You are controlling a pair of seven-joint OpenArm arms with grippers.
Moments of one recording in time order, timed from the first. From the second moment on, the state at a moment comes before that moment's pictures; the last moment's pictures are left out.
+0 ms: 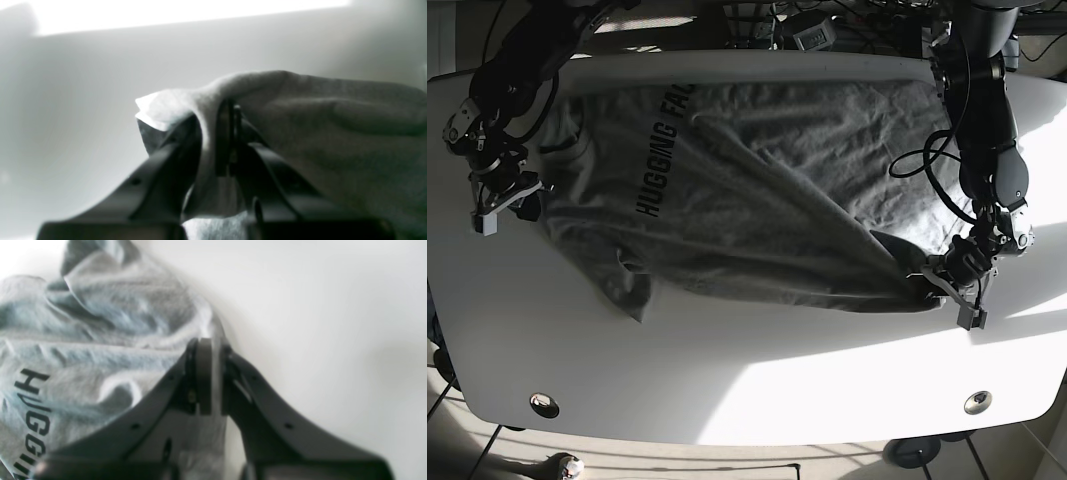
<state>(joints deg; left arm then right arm) -21.1 -18.3 -13.2 65.7 -26.9 -25.1 42.6 5.6 9.5 46.5 79.9 17.6 39.9 -48.1</state>
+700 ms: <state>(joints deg) -21.1 -18.3 -13.2 65.8 -26.9 -25.1 42.6 11.0 11.9 42.9 62.7 18.7 39.9 -40.6</state>
